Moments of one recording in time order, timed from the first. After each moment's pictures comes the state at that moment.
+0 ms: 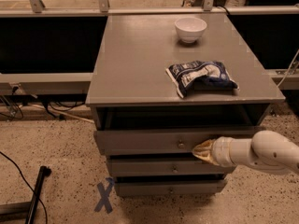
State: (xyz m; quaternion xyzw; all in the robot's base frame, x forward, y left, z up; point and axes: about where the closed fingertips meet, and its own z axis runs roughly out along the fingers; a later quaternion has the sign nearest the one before) arm 0.537 -0.189 0.570 -0.59 0.69 0.10 0.40
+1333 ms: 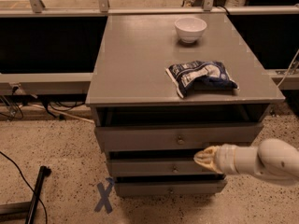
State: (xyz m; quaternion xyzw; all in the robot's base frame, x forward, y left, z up) arm 0.517 -0.190 0.565 -0.58 0.69 0.12 0.41
